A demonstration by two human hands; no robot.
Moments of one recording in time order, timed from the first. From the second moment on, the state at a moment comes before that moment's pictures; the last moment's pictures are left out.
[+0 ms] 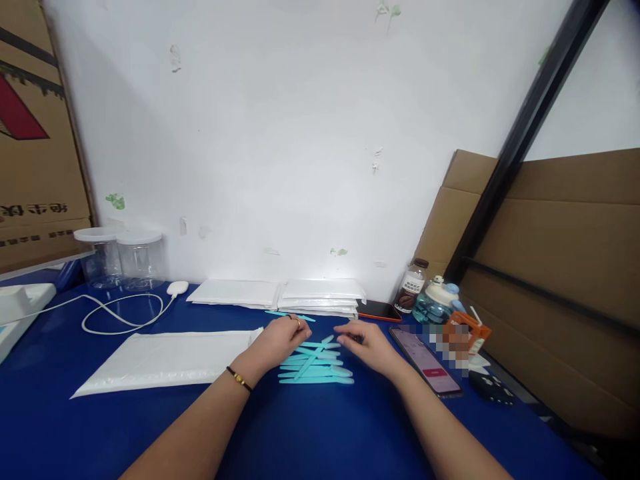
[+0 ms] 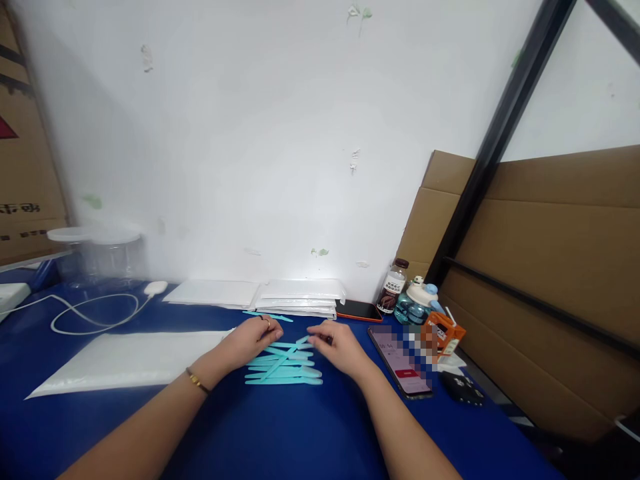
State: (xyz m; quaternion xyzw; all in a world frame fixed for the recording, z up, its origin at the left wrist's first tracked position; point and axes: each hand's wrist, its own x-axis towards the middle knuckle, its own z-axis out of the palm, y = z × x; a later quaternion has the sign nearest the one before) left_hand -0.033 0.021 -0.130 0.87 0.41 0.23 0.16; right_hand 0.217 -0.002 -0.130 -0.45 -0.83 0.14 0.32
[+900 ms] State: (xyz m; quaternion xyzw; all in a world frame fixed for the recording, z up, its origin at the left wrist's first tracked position) left_hand -0.045 0.045 -0.145 0.79 0.59 0.15 0.07; right_hand 0.215 0.015 -0.150 -0.49 -0.61 0.39 0.49
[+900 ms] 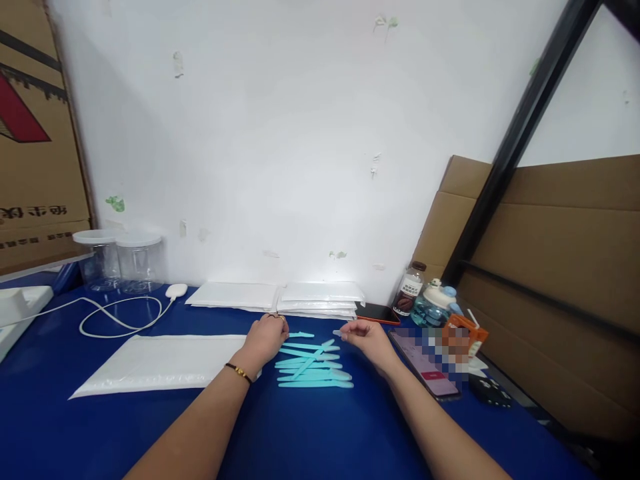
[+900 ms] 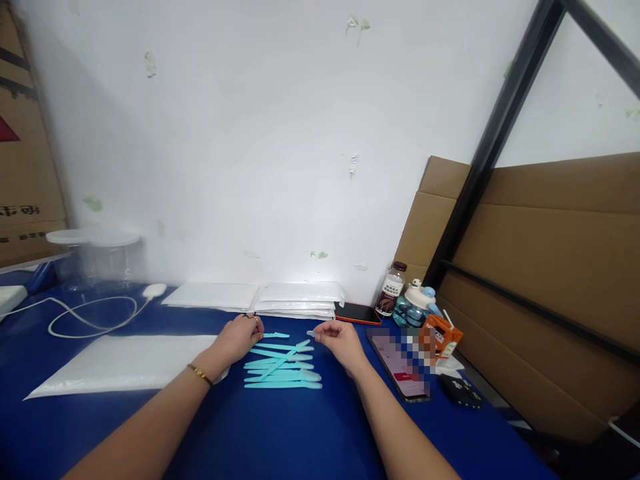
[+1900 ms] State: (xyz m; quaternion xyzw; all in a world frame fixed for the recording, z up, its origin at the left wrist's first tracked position) left_hand -0.016 0.007 -0.135 0.87 0.44 0.19 0.12; right_hand 0.209 0.014 -0.154 -0.50 -0.70 0.33 0.39
